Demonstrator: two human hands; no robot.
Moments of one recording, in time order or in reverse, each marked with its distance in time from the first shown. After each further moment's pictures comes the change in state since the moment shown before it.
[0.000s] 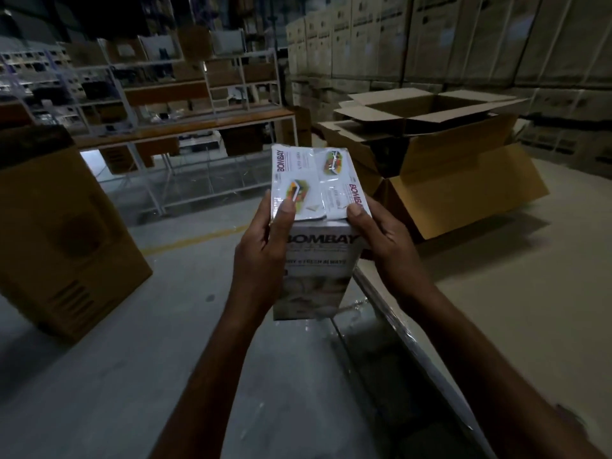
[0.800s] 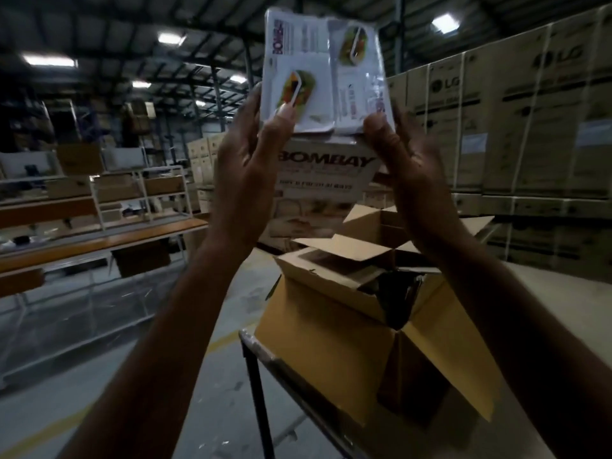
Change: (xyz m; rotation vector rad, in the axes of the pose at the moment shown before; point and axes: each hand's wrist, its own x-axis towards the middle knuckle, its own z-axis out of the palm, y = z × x) left_hand 0.442 0.022 0.013 -0.349 -0.259 0.666; right_hand 0.376 -0.067 0.004 -0.340 0.360 -0.571
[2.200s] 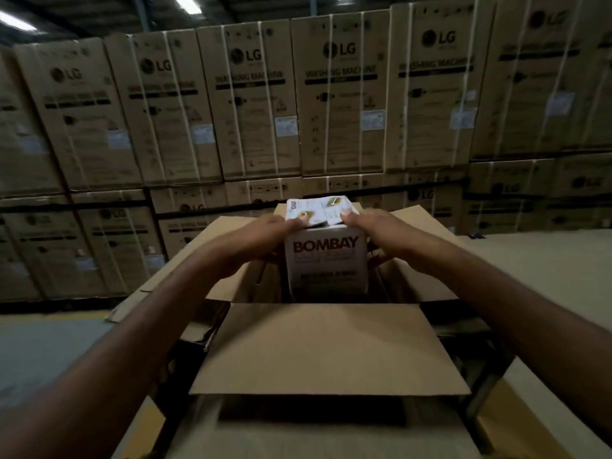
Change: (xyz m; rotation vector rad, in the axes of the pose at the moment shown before) left_hand 0.173 -0.513 0.193 -0.213 -1.203 -0.576; right_hand 0.132 0.363 -0.064 -0.763 0.354 1.051
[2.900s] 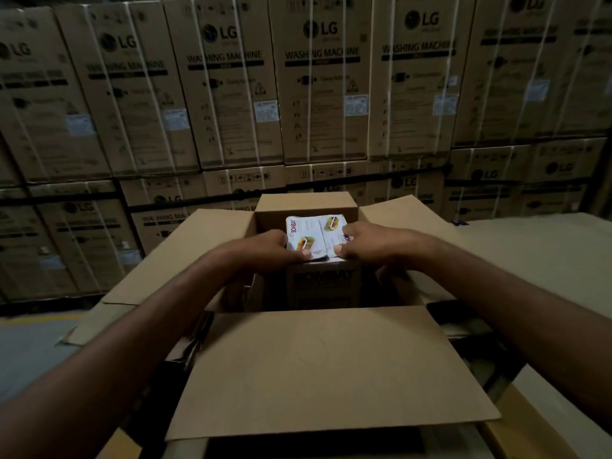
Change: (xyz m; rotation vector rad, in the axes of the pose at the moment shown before) left_hand 0.071 -0.044 0.016 0.245 -0.195 -0.036; right_hand 0.062 0.037 0.014 -0.475 -0.113 0.119
